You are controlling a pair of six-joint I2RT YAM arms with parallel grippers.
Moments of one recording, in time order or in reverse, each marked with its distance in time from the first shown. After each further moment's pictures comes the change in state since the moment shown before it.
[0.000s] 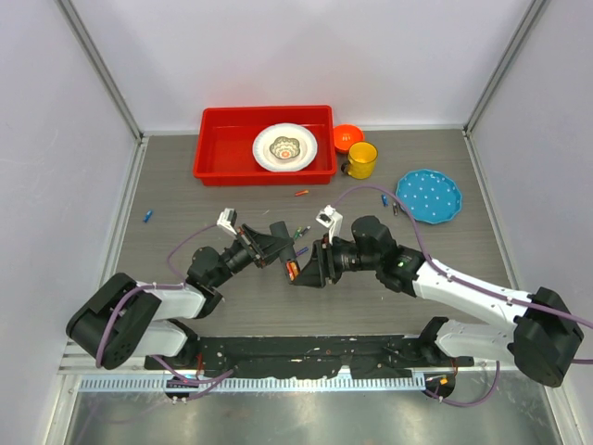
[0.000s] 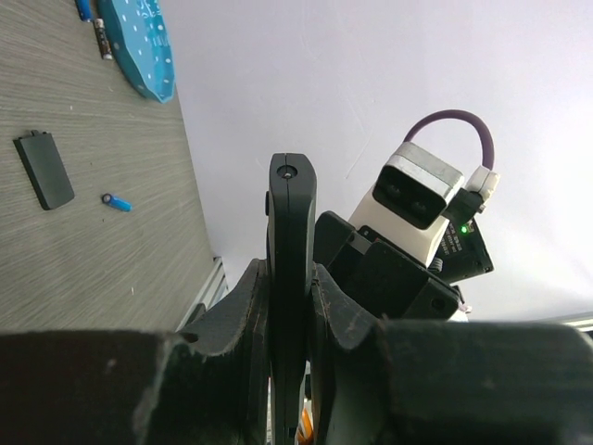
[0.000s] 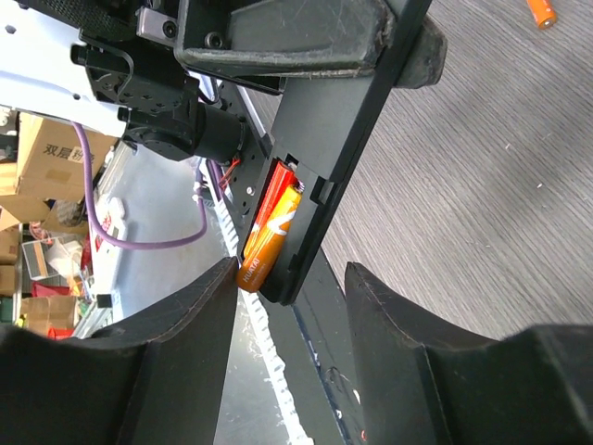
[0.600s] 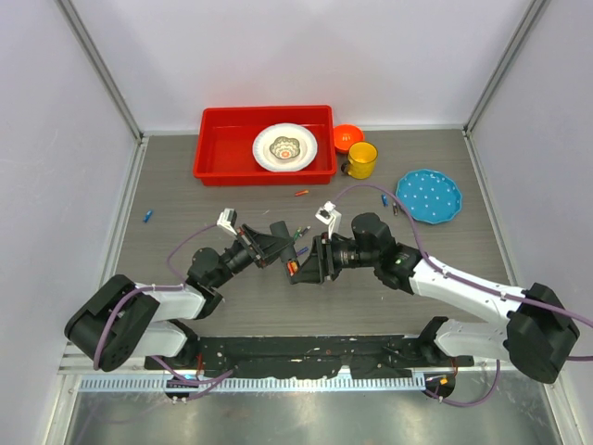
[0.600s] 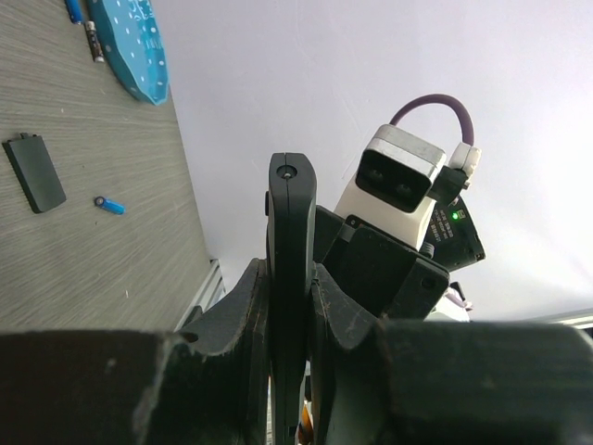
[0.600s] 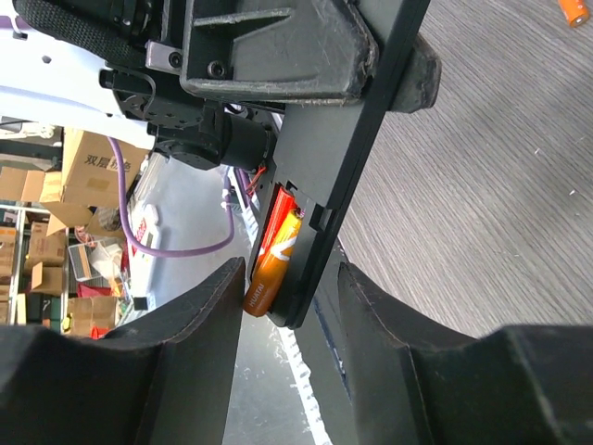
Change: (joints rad) left arm -0.017 -0.016 0.000 -0.001 -0.024 0.003; right arm -0.028 0.035 0.000 0.066 -0.064 0.086
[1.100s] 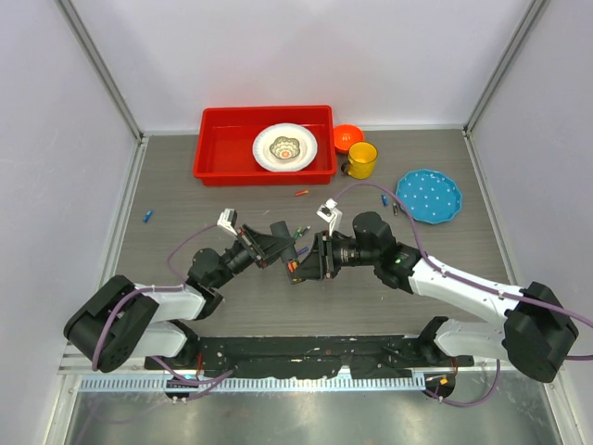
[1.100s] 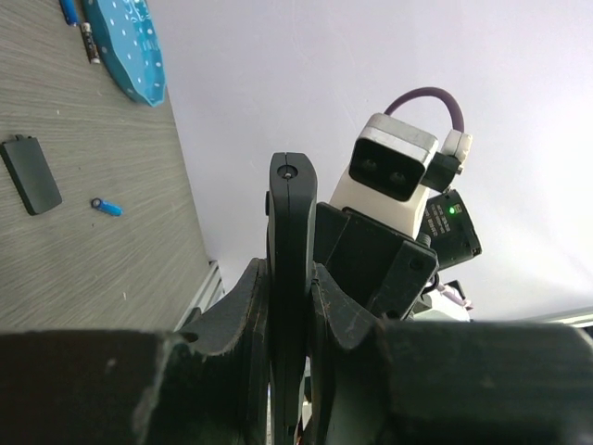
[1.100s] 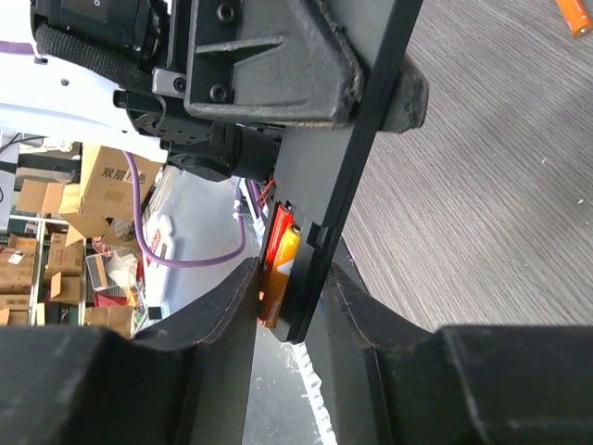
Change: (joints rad) left arm -0.009 -0.007 0.000 0.000 -0.016 0.004; right arm -0.010 0.008 -0.005 0.047 -0.010 0.049
